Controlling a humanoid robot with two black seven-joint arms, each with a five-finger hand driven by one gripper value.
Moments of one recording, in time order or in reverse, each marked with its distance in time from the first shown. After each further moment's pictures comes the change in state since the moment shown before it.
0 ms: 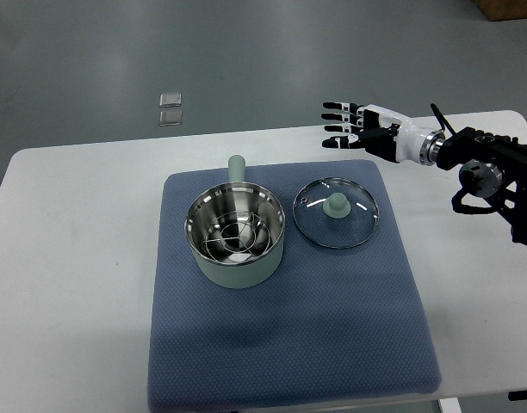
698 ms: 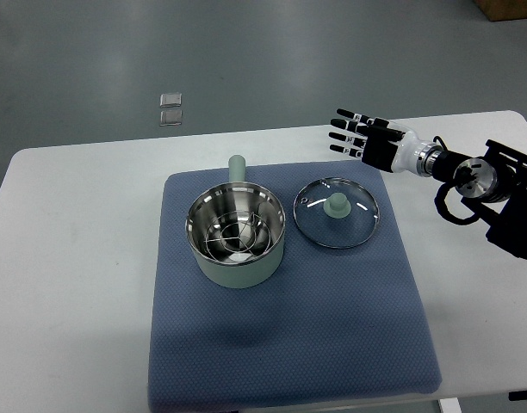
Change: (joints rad) left arm 0.000 0.000 0.000 0.000 0.000 0.000 0.000; right arm -0.049 0.037 0.099 -0.027 0.334 -0.071 -0.193
